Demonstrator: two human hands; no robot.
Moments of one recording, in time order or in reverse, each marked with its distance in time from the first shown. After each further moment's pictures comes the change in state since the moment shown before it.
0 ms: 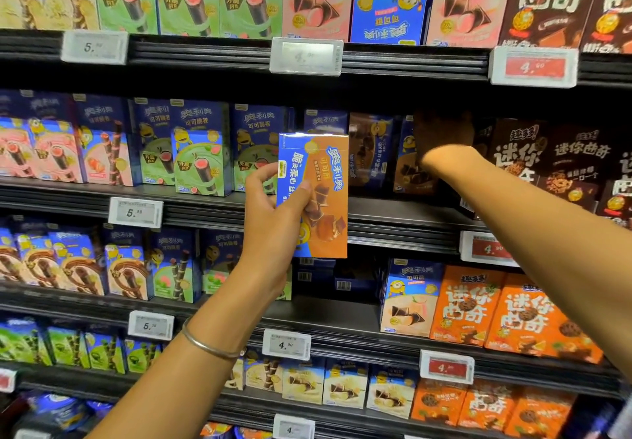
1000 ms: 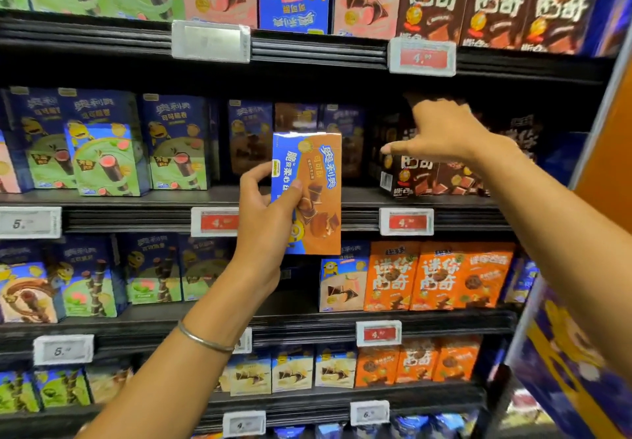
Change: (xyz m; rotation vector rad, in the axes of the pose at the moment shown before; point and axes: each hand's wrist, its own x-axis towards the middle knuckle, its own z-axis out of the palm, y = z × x) left_hand -0.022 -0.023 0.065 -0.113 -0.152 -0.105; right_hand -0.080 0.103 -0.058 0.155 -0.066 -0.035
